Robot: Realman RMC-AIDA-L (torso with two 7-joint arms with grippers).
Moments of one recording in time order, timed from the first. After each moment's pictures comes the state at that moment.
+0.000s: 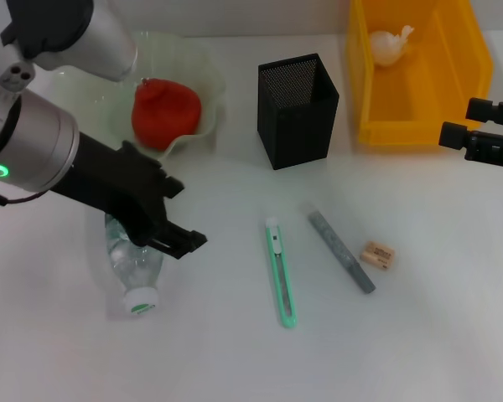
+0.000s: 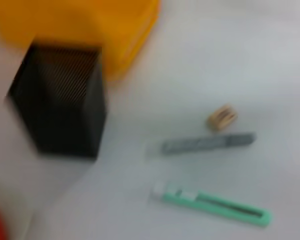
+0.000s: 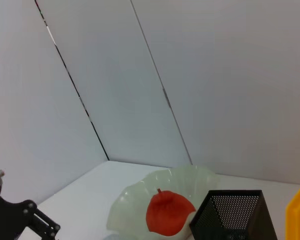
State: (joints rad) left arm -0.47 -2.07 1.41 1.73 2.41 1.77 -2.37; right arm 0.12 2.08 -0.95 -1.28 -1.66 -1.50 1.87
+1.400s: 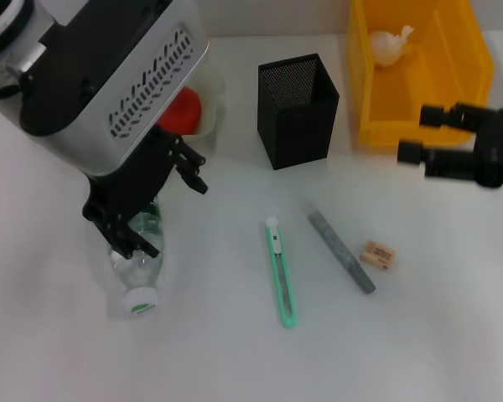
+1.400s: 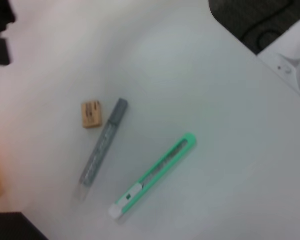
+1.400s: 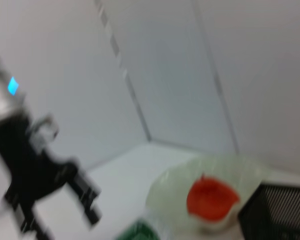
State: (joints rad) left arm -0.77 -1.97 1.47 1.58 2.36 1.93 -1.53; right arm 0.23 2.08 -0.95 -1.14 -1.73 -1.57 1.72
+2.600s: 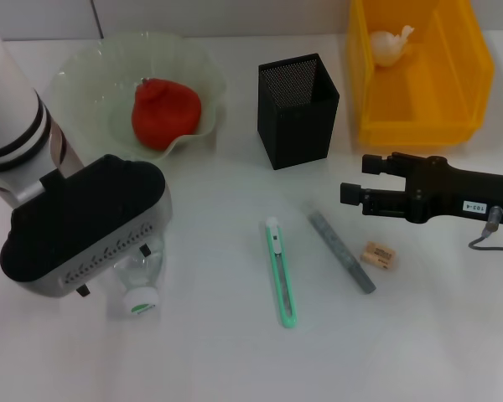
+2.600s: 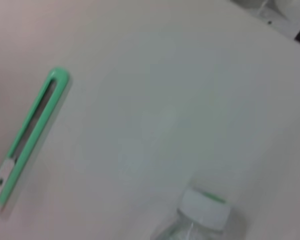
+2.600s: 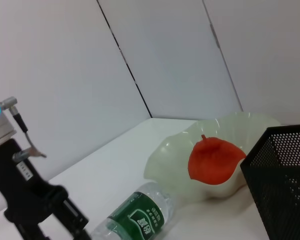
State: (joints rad) left arm -0.63 -2.04 1.63 1.49 2.68 1.83 -1.10; right arm 0.39 2.08 -0.94 -0.71 -1.74 -1.44 1.53
